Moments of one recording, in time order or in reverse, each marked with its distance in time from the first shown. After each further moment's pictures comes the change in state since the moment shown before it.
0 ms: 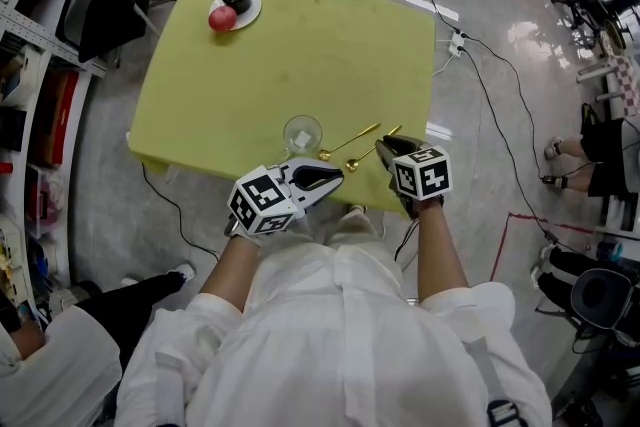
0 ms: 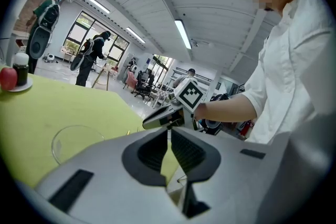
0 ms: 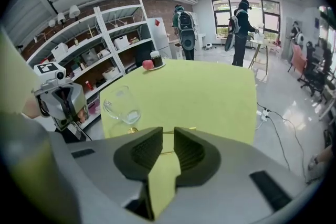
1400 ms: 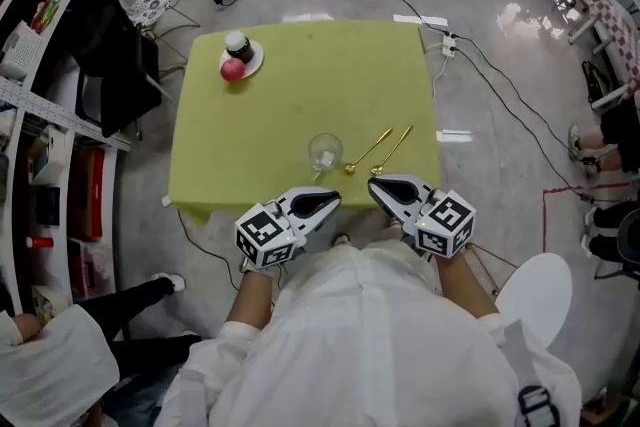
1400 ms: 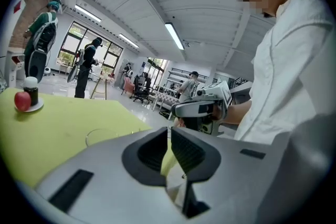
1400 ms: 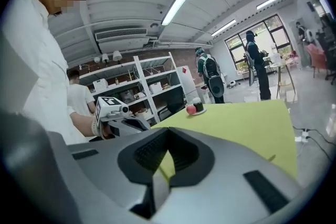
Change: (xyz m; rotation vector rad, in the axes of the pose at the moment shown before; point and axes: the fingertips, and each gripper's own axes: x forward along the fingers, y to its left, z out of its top) left arm -0.078 -0.022 0.004 0.096 -0.007 0.006; right arm -0.096 0.166 0.040 -0.044 -0.541 0.304
